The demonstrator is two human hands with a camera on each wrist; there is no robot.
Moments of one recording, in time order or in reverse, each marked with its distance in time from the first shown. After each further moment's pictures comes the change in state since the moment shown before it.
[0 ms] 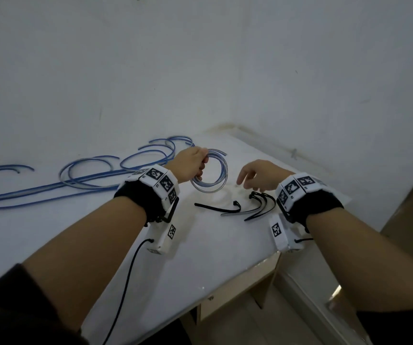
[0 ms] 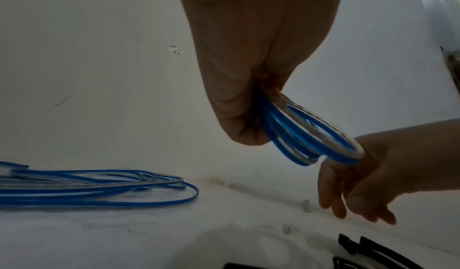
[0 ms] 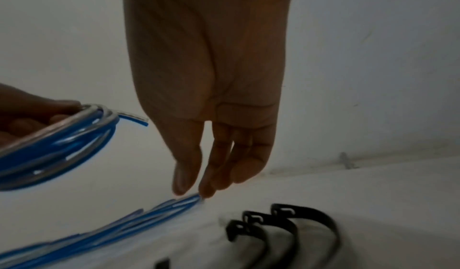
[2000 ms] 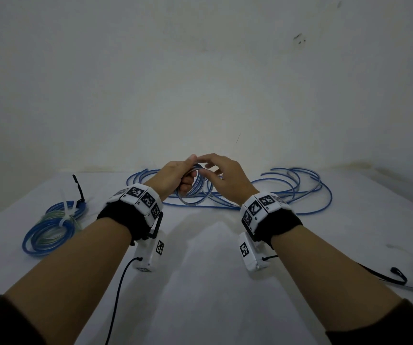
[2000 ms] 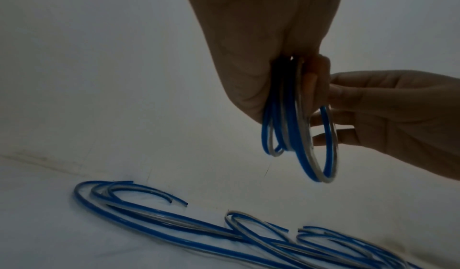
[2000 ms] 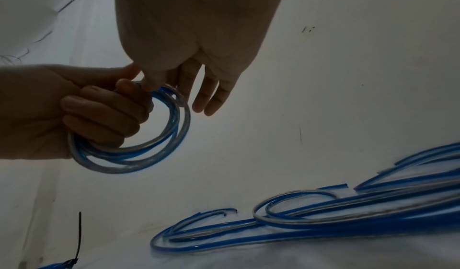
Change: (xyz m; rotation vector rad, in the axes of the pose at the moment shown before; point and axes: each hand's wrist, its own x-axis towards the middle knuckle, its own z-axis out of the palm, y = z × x) left_hand -0.147 -0.060 -0.264 -0.183 0.403 -0.057; right_hand 0.091 -0.322 0.146 0.423 0.340 -1.048
